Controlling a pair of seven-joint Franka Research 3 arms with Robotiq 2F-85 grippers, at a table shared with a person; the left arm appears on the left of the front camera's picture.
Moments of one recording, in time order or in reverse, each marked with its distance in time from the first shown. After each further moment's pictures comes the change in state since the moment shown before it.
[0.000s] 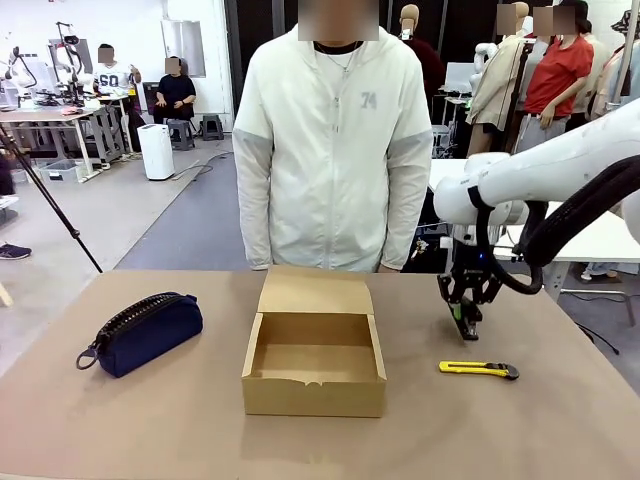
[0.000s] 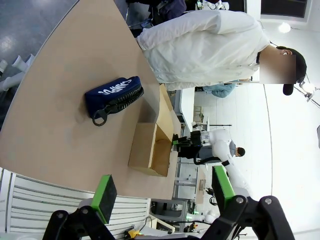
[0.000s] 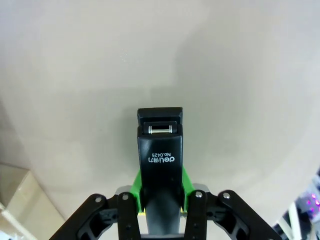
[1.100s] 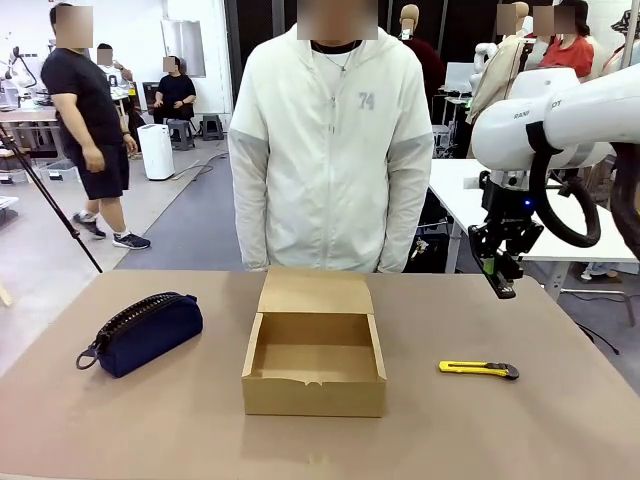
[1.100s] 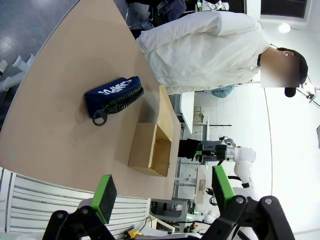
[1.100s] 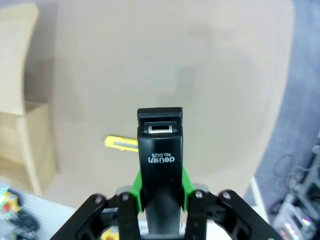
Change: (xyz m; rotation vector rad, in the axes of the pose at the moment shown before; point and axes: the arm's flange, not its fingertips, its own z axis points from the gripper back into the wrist) left arm 0.000 0.000 0.001 0.000 -0.001 0.000; right arm -0.107 0.001 0.123 -0.050 -0.184 0.165
